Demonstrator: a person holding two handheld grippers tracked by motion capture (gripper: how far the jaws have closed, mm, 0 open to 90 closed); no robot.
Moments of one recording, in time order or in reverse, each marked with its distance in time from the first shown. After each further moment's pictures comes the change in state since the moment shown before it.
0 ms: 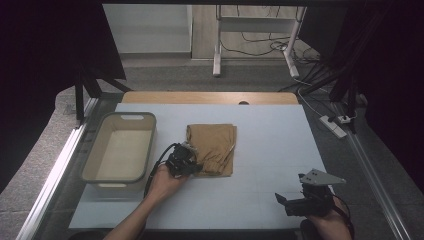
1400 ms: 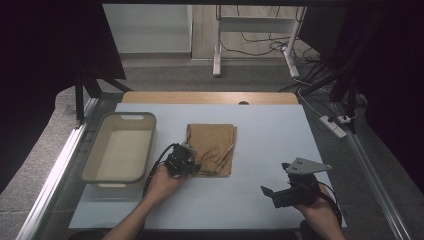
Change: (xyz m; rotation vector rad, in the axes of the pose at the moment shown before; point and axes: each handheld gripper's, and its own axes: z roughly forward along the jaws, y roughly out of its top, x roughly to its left) left arm 0.001 -0.003 0.003 0.026 0.047 -0.003; right arm 0.014 0.040 0.015 -0.048 0.128 -0.087
